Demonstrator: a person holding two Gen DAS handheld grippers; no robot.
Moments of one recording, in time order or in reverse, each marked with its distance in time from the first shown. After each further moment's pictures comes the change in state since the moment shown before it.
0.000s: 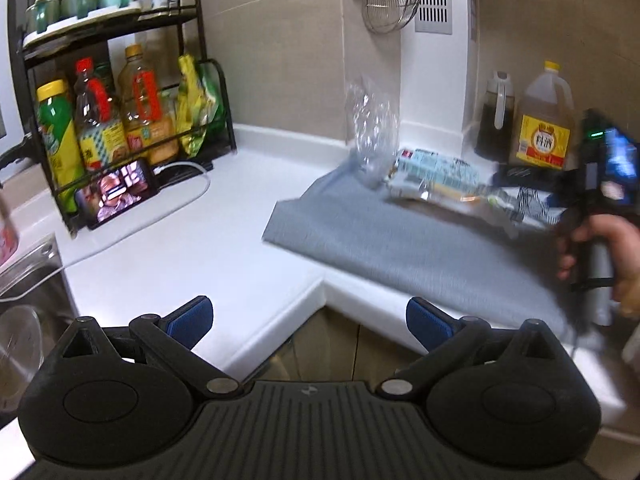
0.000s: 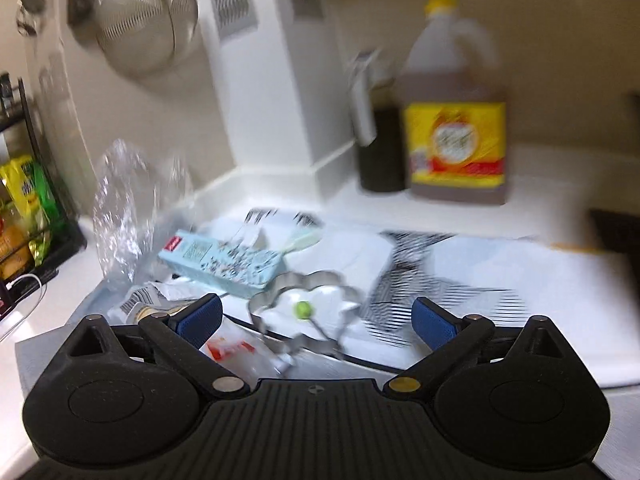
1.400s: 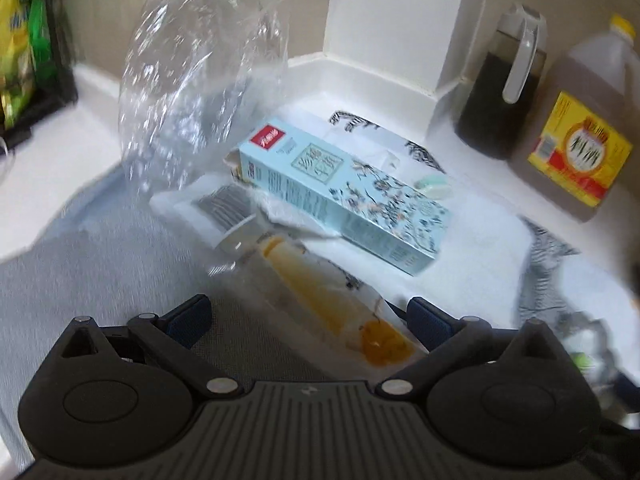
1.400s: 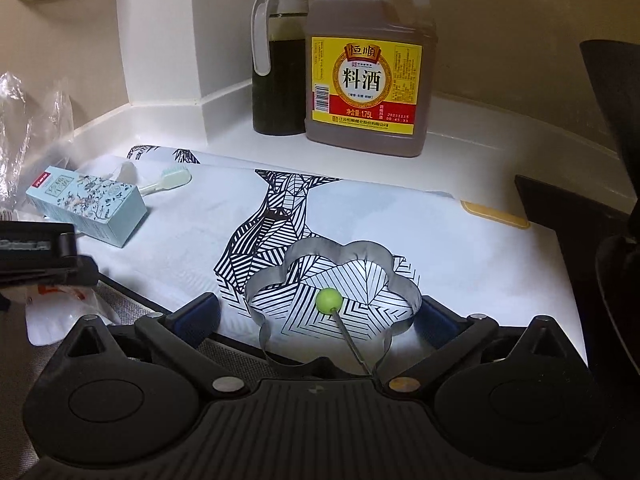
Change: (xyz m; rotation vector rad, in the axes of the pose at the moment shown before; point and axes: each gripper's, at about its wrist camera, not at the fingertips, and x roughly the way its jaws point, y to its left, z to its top) left arm 0.265 -0.165 0.104 -0.057 0.203 -0.099; right arm 0.024 -0.043 -0.015 -0.061 0.112 -0.287
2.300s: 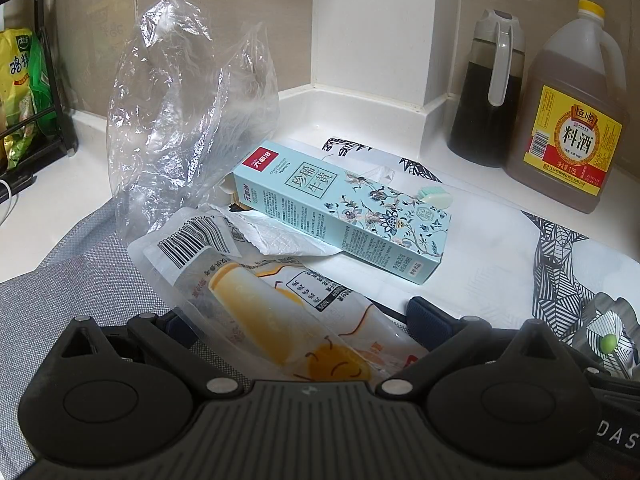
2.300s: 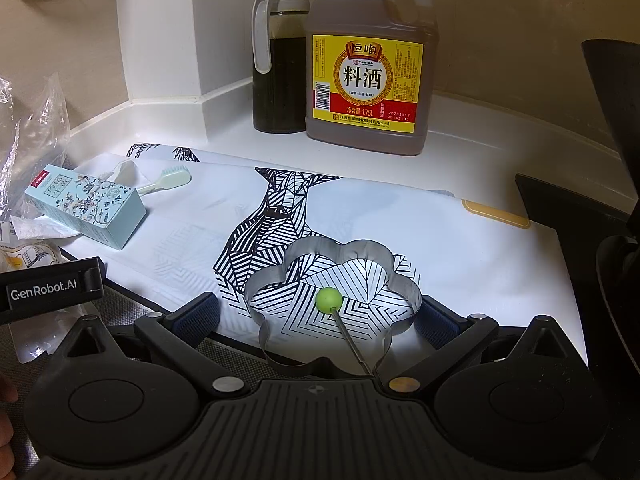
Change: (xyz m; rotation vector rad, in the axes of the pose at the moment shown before) left arm 0.000 -0.002 -0.019 0.041 -0.132 0.000; right arm 0.002 0.000 0.001 -0.002 0.007 -0.002
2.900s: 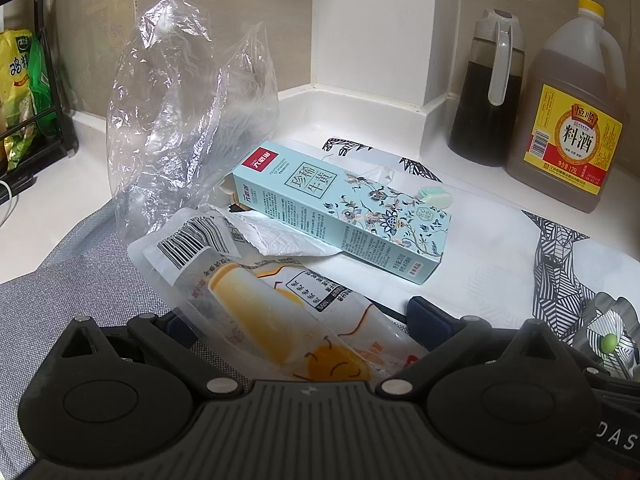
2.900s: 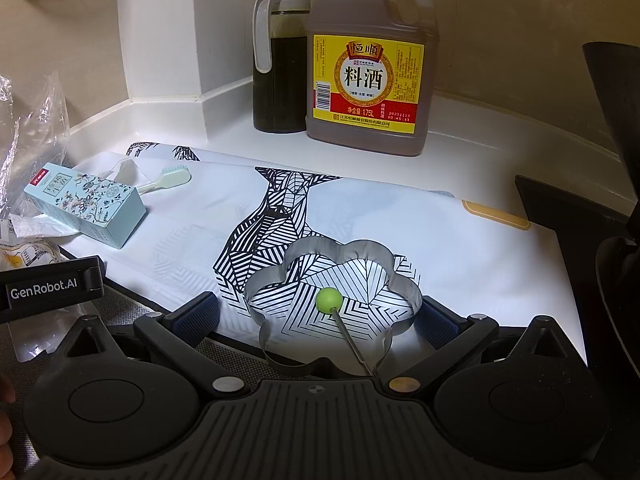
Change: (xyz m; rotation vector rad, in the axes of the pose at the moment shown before) left arm -0.001 0.000 0.000 0.001 0.001 0.005; right arm 0.000 0.001 0.000 -0.002 0.001 -0.003
